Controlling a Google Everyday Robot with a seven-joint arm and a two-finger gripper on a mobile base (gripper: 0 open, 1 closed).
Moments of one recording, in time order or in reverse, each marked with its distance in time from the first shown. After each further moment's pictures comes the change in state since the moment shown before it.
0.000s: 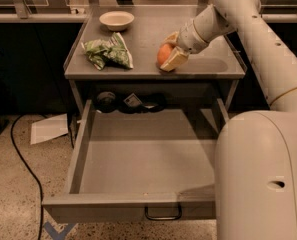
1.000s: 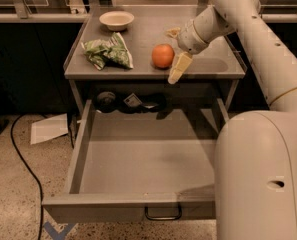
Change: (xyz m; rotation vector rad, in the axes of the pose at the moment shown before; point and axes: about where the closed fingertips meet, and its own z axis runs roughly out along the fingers) arm 0.000 0.000 0.000 0.000 0.000 0.000
